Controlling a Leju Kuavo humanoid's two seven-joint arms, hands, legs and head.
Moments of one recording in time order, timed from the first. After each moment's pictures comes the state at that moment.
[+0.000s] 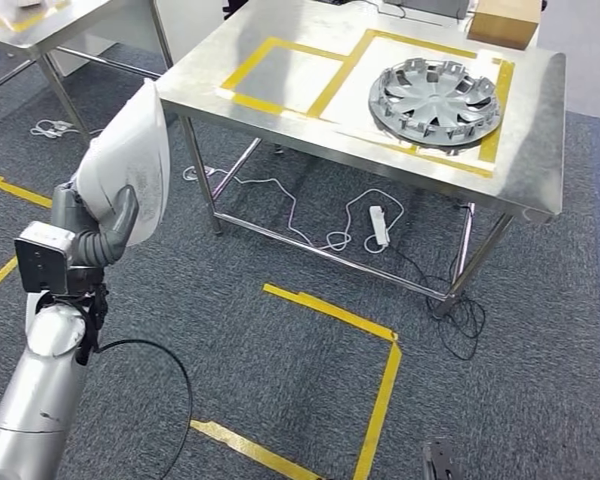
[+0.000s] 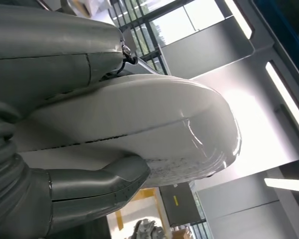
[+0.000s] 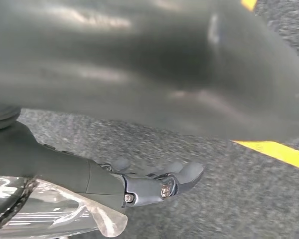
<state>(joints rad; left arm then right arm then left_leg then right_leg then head) -0.38 0.05 -0.18 -1.53 -0.13 0.25 -0.35 -0.13 0.12 -0.67 -0.24 0.78 -0.10 -0.26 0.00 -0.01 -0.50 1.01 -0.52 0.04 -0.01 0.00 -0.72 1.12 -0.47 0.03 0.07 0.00</state>
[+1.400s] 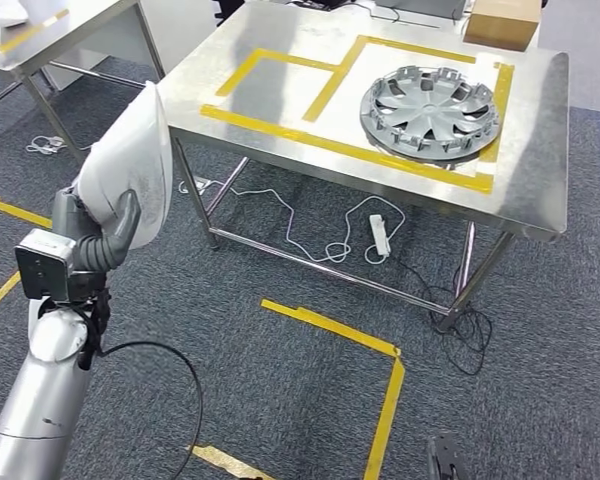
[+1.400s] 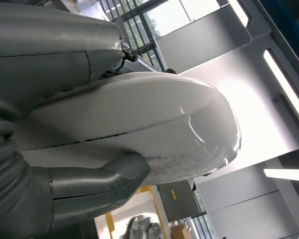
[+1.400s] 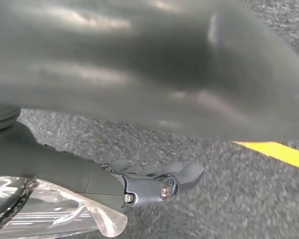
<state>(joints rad) -0.37 0.05 -0.18 -1.54 -0.11 0.24 -0.36 -0.14 0.12 -0.67 -0.24 0.78 -0.11 -0.25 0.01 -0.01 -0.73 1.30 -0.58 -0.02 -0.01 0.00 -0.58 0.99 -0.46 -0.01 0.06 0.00</state>
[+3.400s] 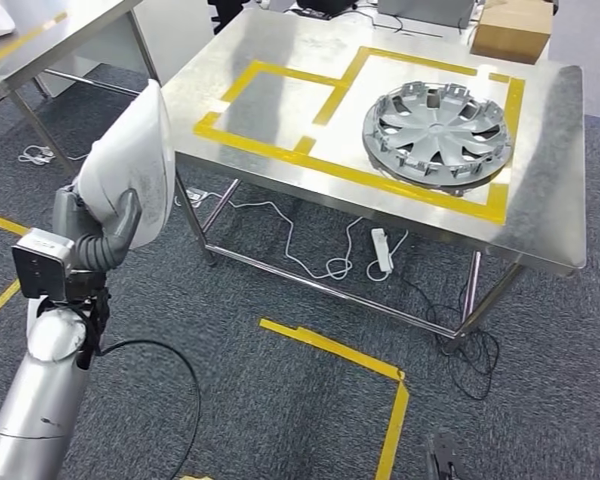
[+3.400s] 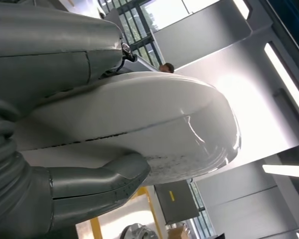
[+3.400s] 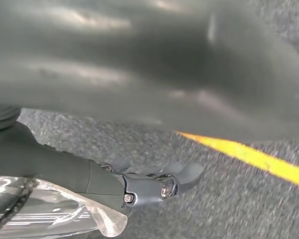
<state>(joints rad) -0.38 0.05 -0.19 -1.54 -0.10 0.22 -0.36 -0.14 0.12 -0.66 -0.24 0.78 -0.10 -0.25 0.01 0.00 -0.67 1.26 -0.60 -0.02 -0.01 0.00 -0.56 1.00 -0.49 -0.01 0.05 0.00</state>
